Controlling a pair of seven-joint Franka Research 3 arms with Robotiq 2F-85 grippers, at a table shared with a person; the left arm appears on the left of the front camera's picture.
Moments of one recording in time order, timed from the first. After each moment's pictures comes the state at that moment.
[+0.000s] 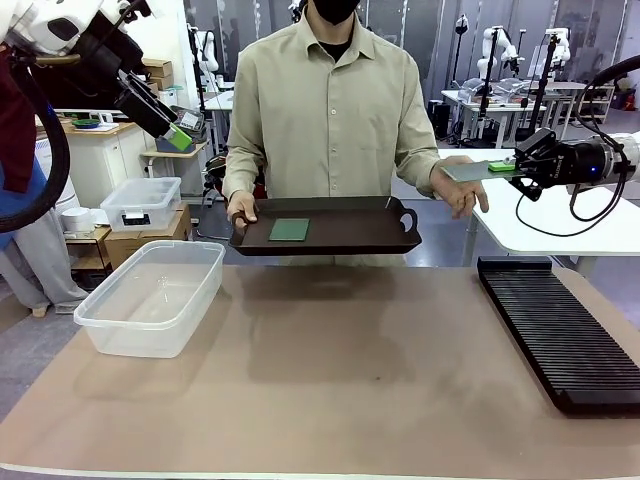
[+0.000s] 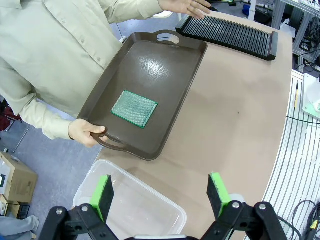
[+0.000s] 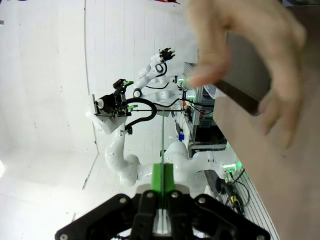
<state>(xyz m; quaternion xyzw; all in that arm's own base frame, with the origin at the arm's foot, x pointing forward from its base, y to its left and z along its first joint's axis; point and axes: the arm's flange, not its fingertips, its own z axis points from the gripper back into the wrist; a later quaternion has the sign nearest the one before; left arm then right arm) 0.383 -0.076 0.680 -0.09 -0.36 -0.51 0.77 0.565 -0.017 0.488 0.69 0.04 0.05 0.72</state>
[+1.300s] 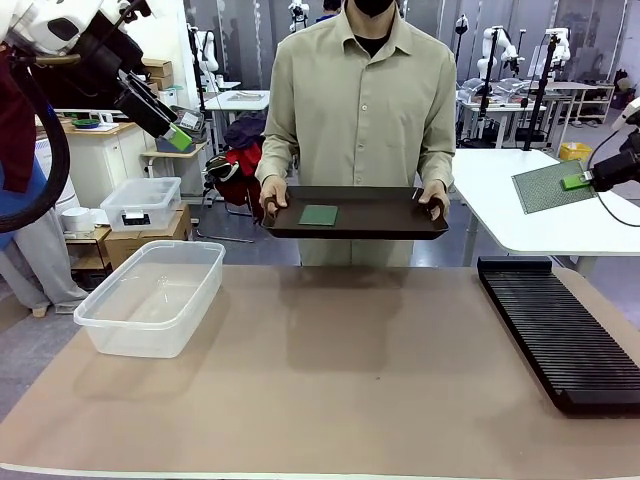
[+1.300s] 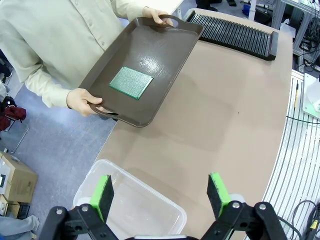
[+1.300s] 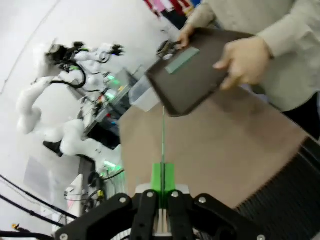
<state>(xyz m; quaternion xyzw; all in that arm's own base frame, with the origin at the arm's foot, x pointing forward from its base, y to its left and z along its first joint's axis) 0.383 -0.076 0.680 -0.09 -0.36 -0.51 0.77 0.566 -0.168 0.490 0.53 -0.25 0.29 0.76</state>
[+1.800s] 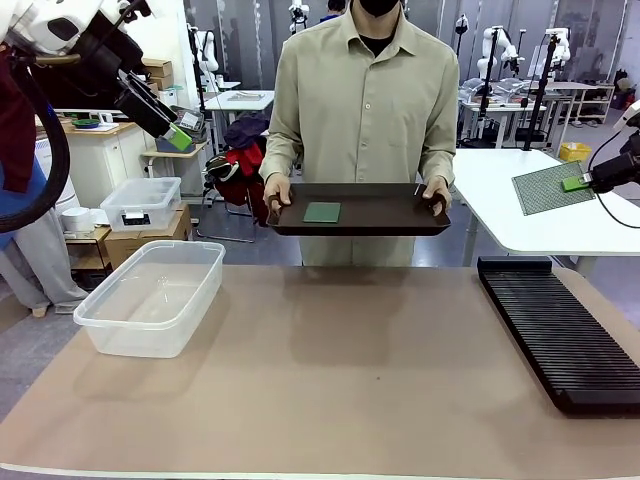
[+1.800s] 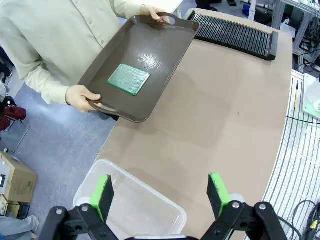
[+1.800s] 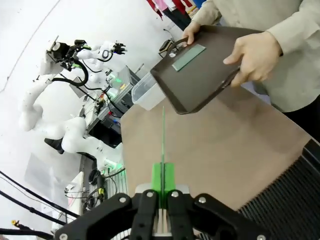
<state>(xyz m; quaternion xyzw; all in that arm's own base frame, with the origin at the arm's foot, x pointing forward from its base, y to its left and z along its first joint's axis) 0.383 -0.076 0.680 -0.09 -0.36 -0.51 0.77 0.567 -0.160 0.489 0.54 -0.25 0.30 0.75</state>
